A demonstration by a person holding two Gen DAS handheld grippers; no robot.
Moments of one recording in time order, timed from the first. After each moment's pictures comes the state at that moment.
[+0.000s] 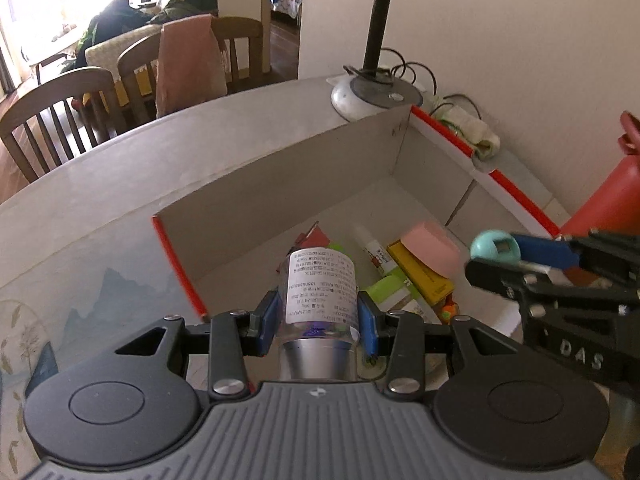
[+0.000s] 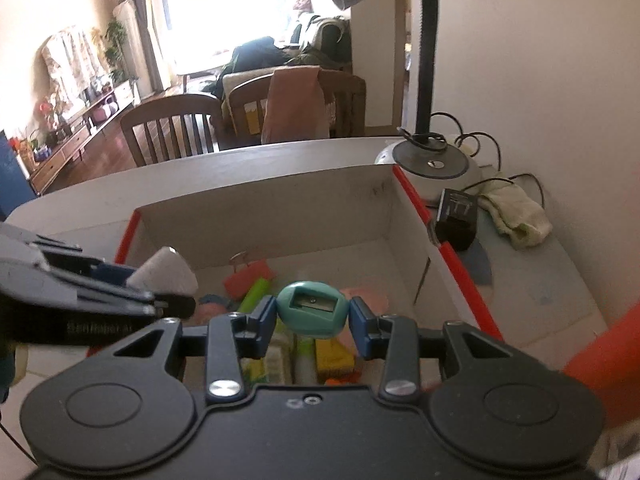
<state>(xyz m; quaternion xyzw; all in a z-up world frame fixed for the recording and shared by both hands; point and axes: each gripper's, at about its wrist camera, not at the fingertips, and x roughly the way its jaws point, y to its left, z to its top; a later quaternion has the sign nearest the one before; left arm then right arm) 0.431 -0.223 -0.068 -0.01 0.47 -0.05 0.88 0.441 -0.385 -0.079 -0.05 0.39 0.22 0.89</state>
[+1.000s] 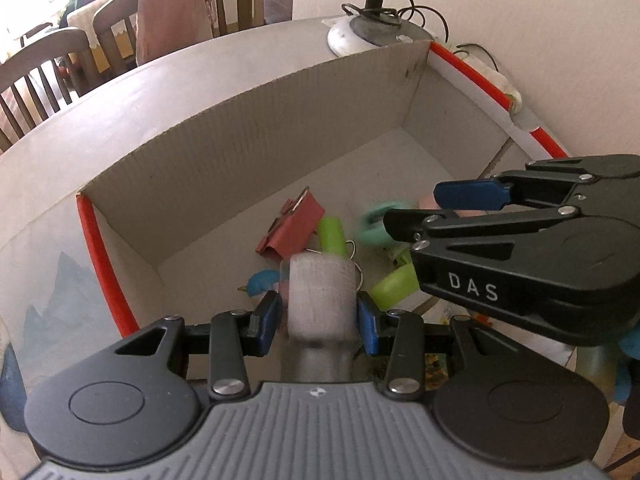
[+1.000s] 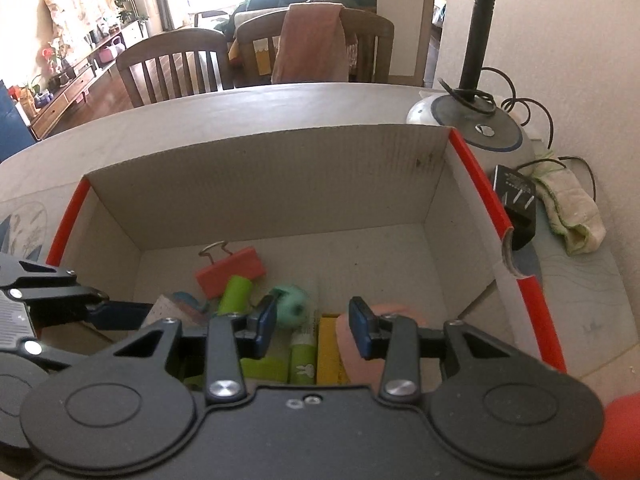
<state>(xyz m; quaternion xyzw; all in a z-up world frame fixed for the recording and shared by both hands) 0.473 -0.236 -0.120 -0.01 0.53 -0.06 0.84 0.505 -0.347 -0.118 -0.10 0.46 0.24 0.85</state>
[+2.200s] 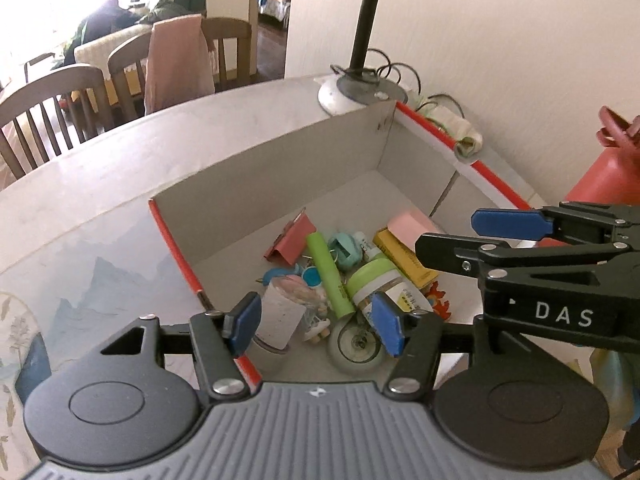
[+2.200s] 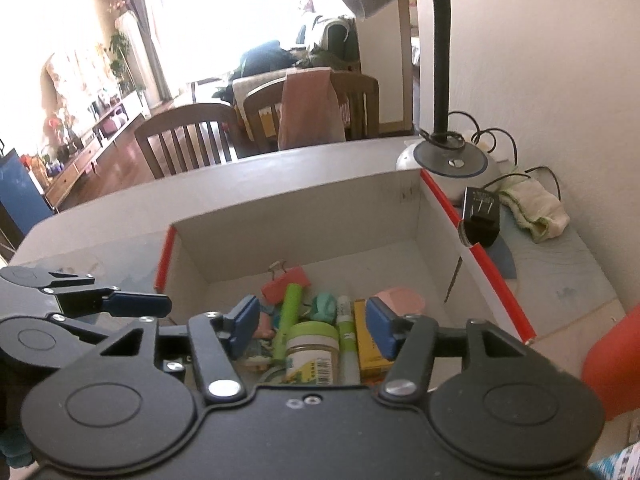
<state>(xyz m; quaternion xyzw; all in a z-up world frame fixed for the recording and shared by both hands) 0.409 -0.214 -0.065 -0.03 0.46 -0.08 0.88 0.422 -0.370 -0.054 -0.01 0.39 0.23 0.89</state>
